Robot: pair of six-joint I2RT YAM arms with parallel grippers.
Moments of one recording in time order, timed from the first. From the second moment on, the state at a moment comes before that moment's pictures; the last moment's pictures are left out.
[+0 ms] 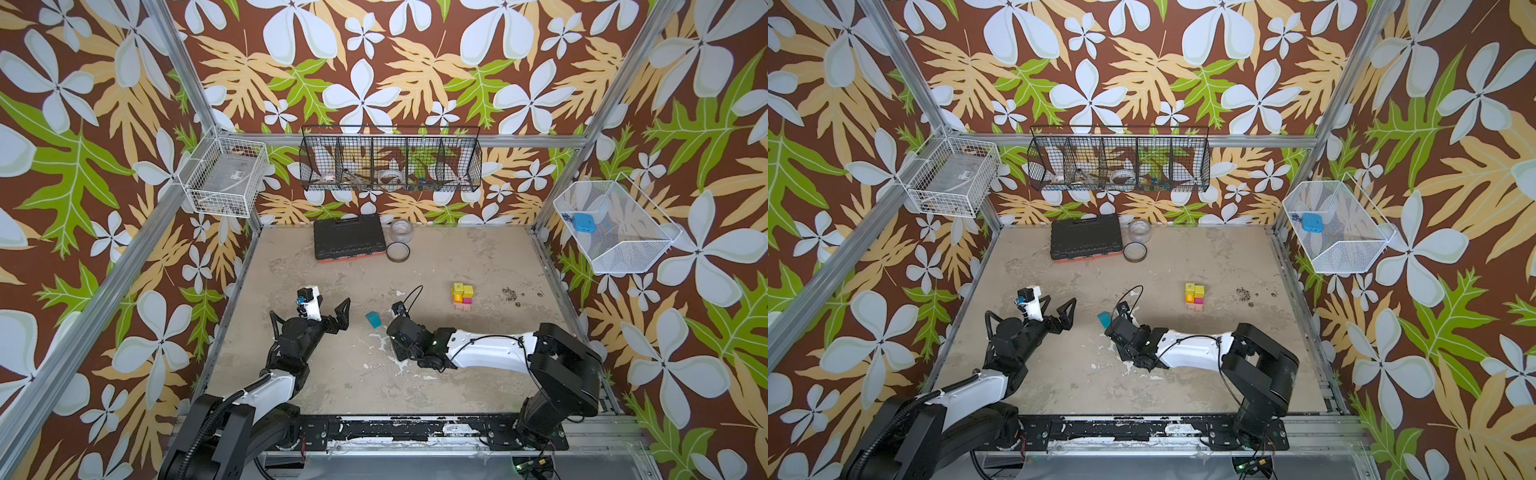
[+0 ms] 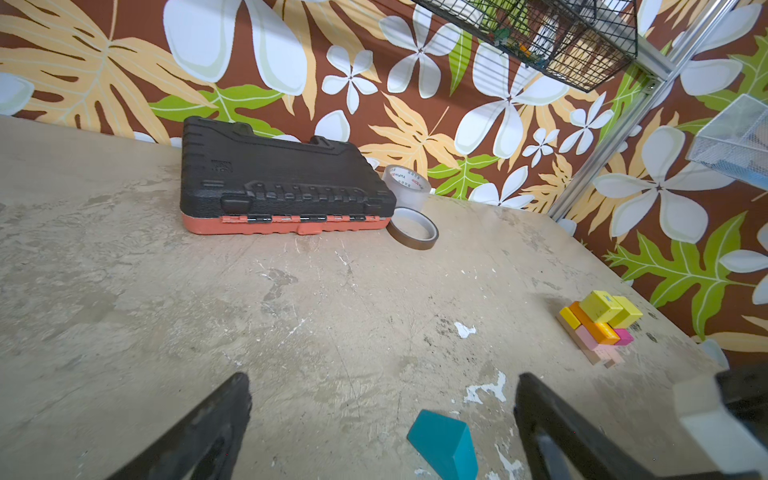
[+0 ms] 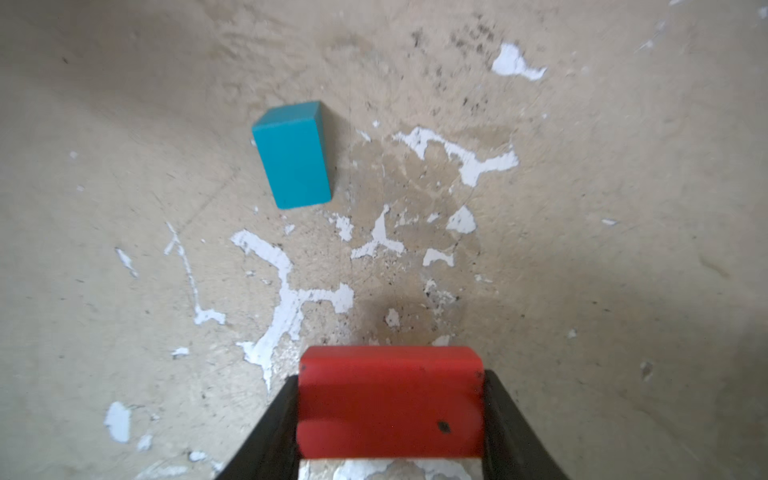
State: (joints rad) left arm -0.23 1.10 0.14 0.84 0.12 -0.33; right arm 1.04 1.65 0.93 -0.24 0.39 0.52
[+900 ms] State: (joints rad) left arm -0.22 1.17 0.17 0.87 0.29 -0.30; right arm 0.49 1.20 0.84 -0.38 0.40 0.55
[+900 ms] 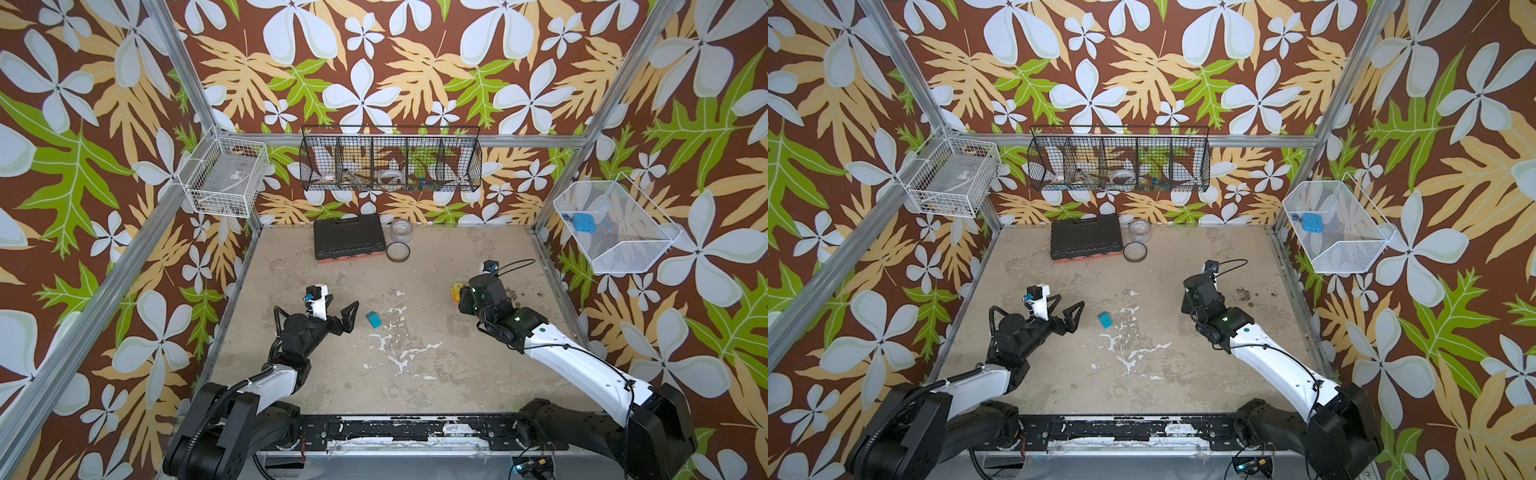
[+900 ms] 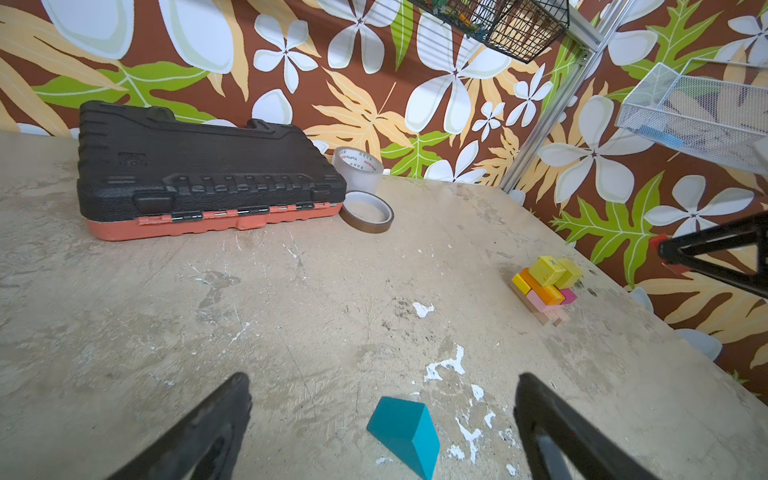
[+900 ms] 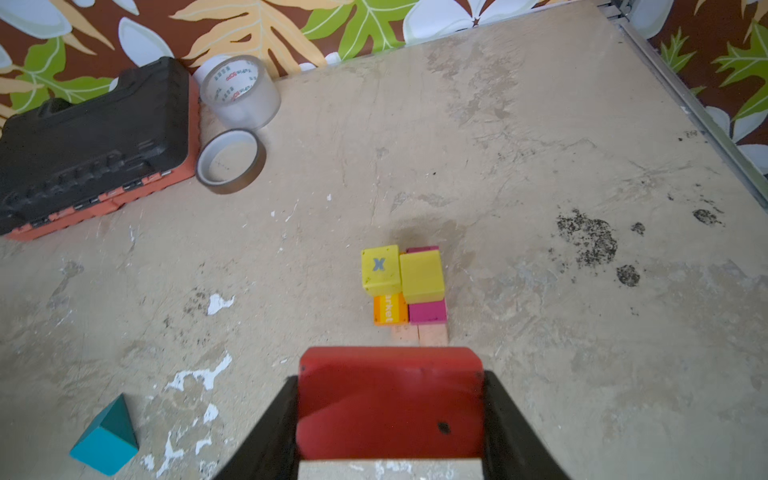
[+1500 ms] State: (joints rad) left arm -0.13 1.21 0.17 0.91 0.38 -0.37; right arm 0.36 1.26 0.88 -0.39 0.32 0.53
